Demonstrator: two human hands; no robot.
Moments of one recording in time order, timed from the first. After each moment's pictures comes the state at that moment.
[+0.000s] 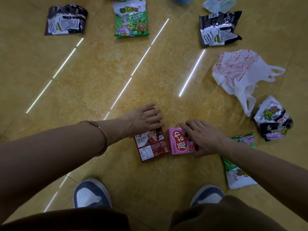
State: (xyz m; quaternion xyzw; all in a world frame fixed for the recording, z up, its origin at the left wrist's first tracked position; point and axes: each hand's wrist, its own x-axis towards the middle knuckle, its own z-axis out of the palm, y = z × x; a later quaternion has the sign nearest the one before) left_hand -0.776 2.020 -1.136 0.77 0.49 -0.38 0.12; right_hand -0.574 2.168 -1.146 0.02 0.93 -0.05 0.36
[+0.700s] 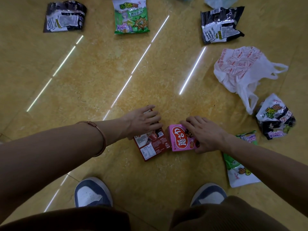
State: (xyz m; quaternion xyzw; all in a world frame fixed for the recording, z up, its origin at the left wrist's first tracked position) left_hand -0.777 2.014 -1.141 0.80 0.47 -0.35 0.11; right_hand -0.577 2.172 -1.151 0.02 0.94 -0.05 0.34
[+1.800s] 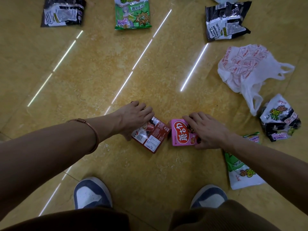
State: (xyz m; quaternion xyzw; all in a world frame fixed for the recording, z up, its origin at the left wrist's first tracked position) left_hand -0.798 2.008 -1.144 0.75 0.57 -0.30 0.15; right_hand -0.583 2.182 -1.153 0.03 0.95 -0.05 0.32
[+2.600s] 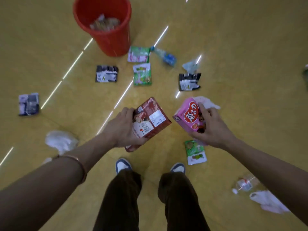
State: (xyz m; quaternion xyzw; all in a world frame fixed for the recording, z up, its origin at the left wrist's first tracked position) left_hand -0.813 1.975 -0.676 0.43 0.83 0.07 0.34; right_hand -0.606 2.194 -0.671 0.32 0.88 -0.29 0.16
